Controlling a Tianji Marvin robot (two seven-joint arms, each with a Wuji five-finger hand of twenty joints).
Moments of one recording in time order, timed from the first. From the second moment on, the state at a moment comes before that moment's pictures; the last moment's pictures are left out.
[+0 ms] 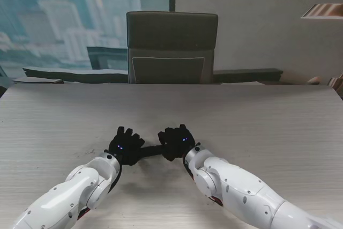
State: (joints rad) left arm 1.46 -1.01 -0.89 -1.52 1.25 0.13 -0.01; right arm -1.13 -1.19 0.51 -1.14 -0.82 0.06 -0.36; left_hand 0.65 -0.46 0.67 -0.15 0.53 0.12 0.89 0.36 0.53 0.11 0.45 0.34 0.32 0.23 0.34 0.36 0.01 0.32 0.75 0.40; right_hand 0.32 -0.86 1.23 -0.18 0.64 0.00 1.02 0.37 0.71 0.16 1.06 0.48 0.81 0.17 1.02 0.51 0.42 0.39 1.28 0.43
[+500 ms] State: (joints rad) left arm 1.46 -1.01 -0.89 -1.51 1.25 0.13 -0.01; right arm -1.13 -1.20 0.50 -1.14 -0.81 0.08 -0.38; left_hand 0.65 -0.46 0.67 -0.15 0.53 0.12 0.89 0.36 0.53 0.11 0.45 0.34 0.32 0.23 0.34 0.36 0.01 0.32 0.75 0.40; right_hand 0.35 -0.86 1.23 -0.18 0.63 0.02 1.02 0.39 0.69 0.16 1.06 0.48 0.81 0.17 1.02 0.53 0.42 0.39 1.28 0.43
